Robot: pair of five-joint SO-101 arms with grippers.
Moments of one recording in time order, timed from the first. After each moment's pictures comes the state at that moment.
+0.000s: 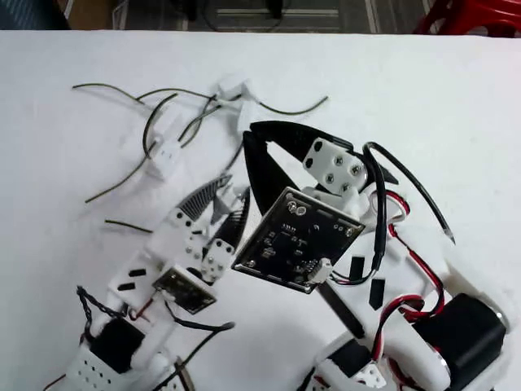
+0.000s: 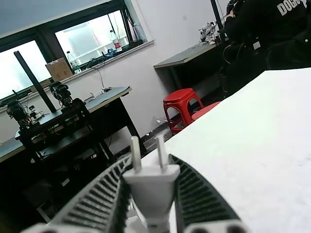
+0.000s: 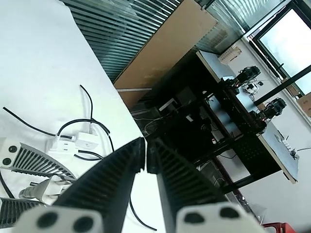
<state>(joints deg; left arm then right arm) 28.3 -104.5 88.7 24.6 -23.7 -37.3 -43.8 -14.0 76.9 41.8</state>
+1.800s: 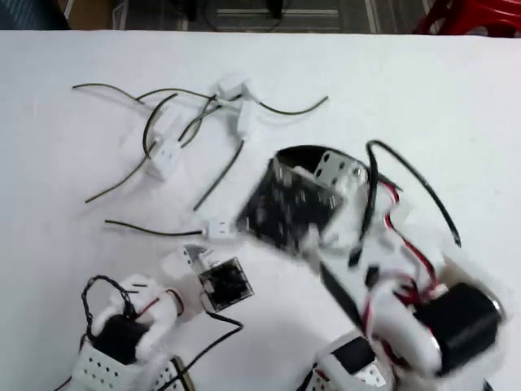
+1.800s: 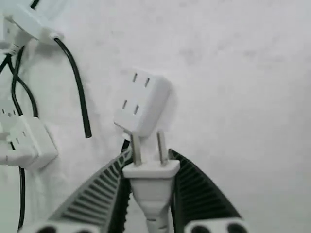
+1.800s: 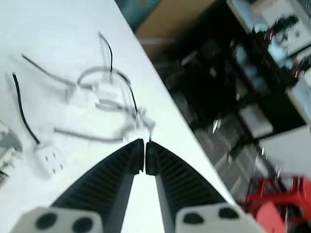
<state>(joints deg) 20.5 -104.8 94.5 68.5 -43.5 -29.9 -41.6 -12.9 90.7 41.8</state>
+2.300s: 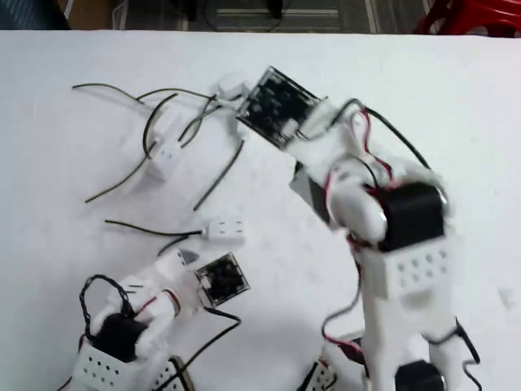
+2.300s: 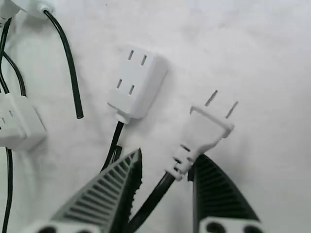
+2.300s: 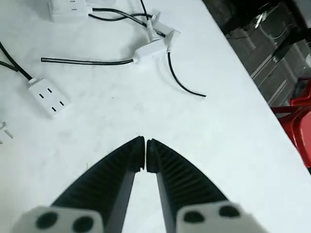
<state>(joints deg) 17.7 -104.7 94.5 71.6 -43.2 -19.4 -26.9 -11.6 94.9 41.8</state>
